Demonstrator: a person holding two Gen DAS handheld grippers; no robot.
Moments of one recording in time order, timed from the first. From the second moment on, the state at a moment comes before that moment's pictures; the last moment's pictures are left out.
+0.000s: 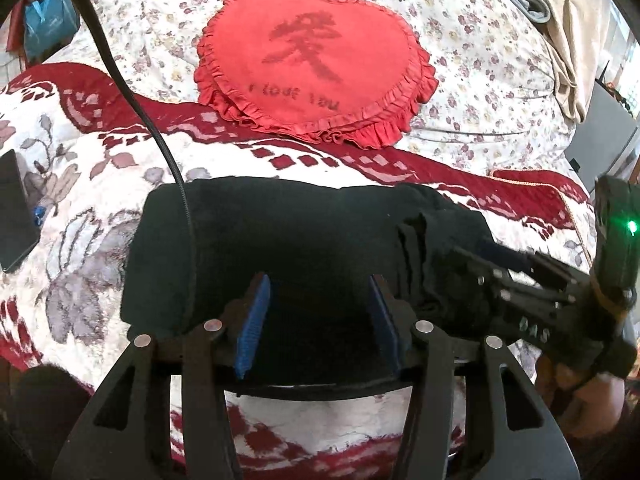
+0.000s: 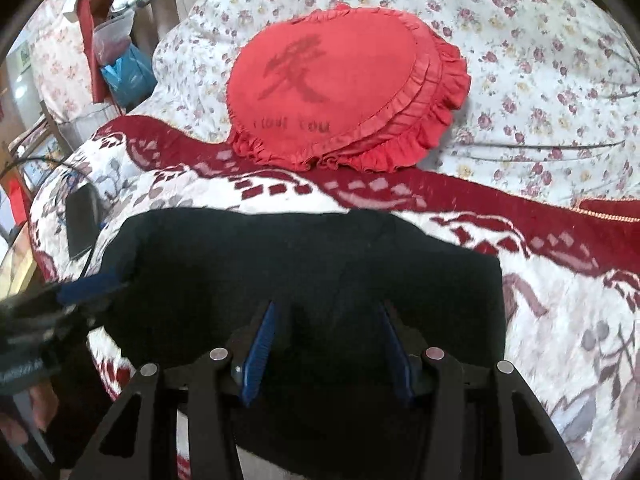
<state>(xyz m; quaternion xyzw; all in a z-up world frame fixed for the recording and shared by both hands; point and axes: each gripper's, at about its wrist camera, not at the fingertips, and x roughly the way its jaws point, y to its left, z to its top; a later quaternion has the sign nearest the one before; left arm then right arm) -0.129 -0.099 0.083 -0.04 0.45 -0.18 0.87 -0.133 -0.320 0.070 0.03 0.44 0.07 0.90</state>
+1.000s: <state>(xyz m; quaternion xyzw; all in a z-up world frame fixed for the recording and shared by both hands) -0.123 -0.081 0.071 -0.06 0.47 -0.15 0.87 -0.139 -0.321 0.054 0.04 0.45 0.09 0.89</state>
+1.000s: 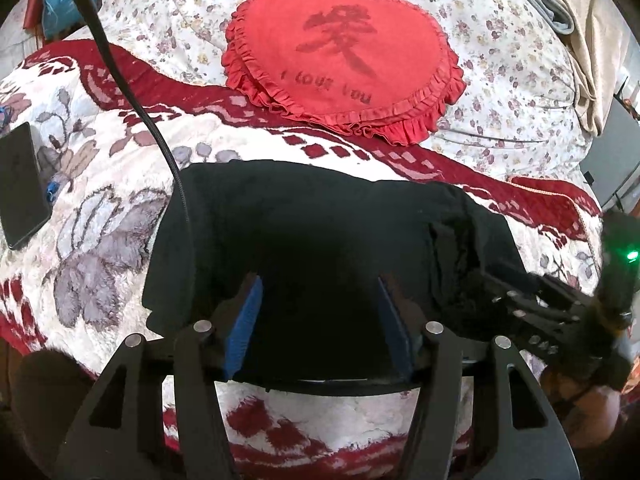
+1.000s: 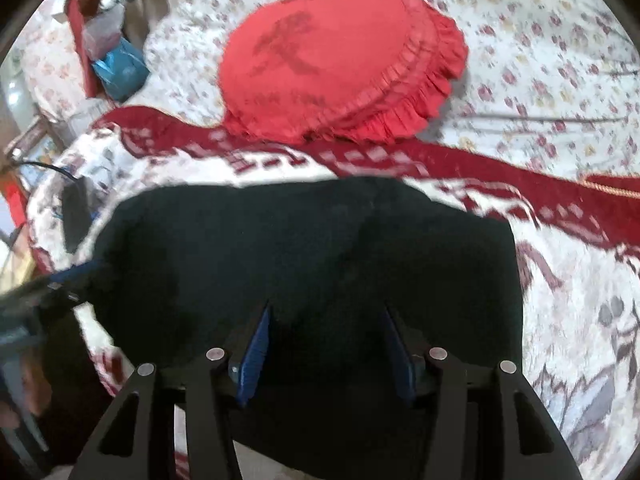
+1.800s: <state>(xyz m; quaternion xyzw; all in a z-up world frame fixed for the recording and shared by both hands) -0.125 -0.070 0.071 -0.07 0.47 -0.14 0.87 -0.137 -0.312 0.056 0.02 0.46 0.08 0.89</state>
